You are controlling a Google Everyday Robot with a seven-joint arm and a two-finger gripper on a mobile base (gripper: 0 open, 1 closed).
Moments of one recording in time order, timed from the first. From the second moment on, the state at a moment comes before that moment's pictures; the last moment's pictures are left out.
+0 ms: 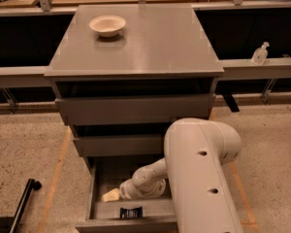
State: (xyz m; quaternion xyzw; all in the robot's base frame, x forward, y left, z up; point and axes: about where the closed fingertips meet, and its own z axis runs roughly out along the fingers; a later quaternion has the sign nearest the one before) arm 0.536 0.121 0.259 -0.16 0.94 0.27 0.13
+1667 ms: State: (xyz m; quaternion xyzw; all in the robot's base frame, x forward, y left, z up) arm 0.535 0.099 0.242 -0.12 0.97 0.21 0.04
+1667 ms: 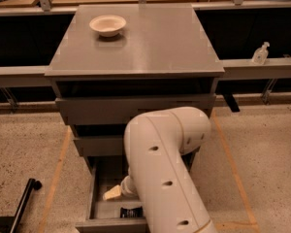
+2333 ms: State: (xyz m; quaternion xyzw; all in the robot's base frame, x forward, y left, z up) arm 0.537 0.084 0.207 -0.08 0.98 0.16 -0.05
